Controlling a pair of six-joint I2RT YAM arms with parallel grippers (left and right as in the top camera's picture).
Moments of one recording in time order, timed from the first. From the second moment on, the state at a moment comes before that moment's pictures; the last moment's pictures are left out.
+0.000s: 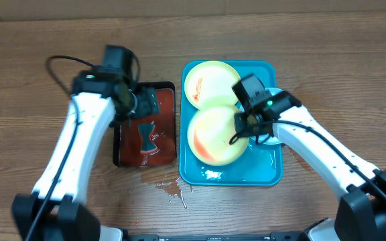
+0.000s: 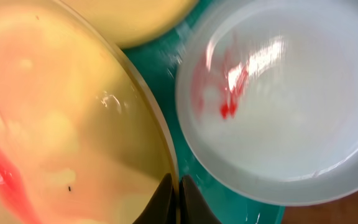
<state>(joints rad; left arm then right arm) -0.12 1.58 1.44 -1.13 0.10 -0.42 0.51 1.65 1.28 -0.95 0.10 0.35</state>
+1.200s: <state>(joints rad) 0.04 1.34 1.56 -1.28 0.17 -0.41 1.13 1.80 1.47 -0.59 1.05 0.27</state>
